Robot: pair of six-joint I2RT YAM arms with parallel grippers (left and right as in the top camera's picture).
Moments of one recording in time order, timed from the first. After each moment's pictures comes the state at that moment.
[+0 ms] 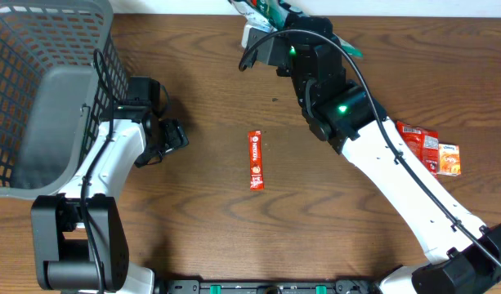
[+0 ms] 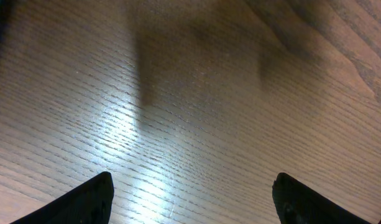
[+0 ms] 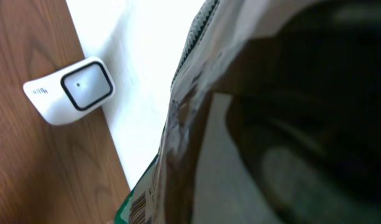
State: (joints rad) left arm -0.03 1.68 1.10 -0.79 0.02 -0.49; right arm 0.58 1.64 1.56 -0.24 0.41 -1.18
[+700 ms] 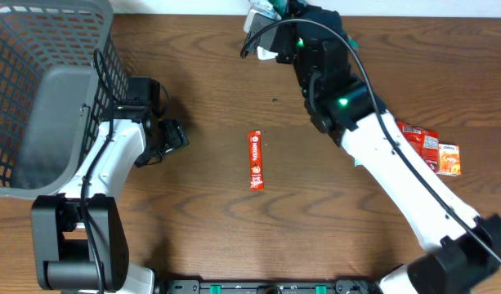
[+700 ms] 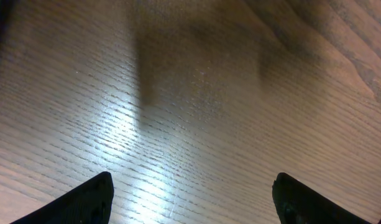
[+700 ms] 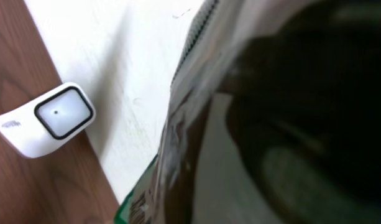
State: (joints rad) left arm -0.03 1.68 1.10 -0.79 0.02 -0.49; right arm 0.54 1.70 1.56 -0.06 0.35 -1.15
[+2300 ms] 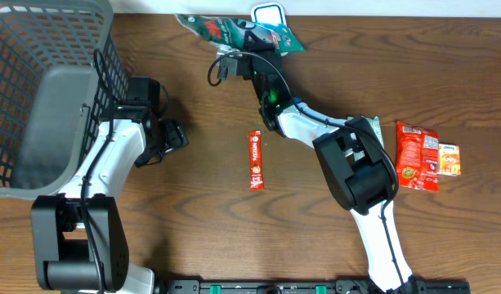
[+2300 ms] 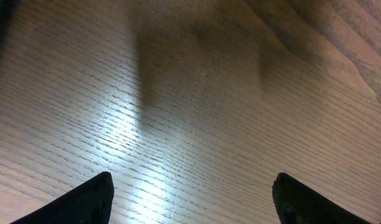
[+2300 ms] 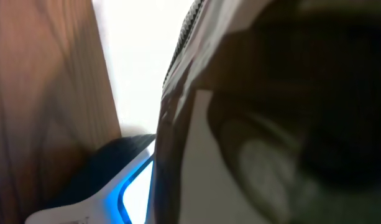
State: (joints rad) left arm -0.03 1.68 1.10 -0.79 0.01 -0.49; right arm 0.53 2.38 1.57 0.69 0.26 -1.29
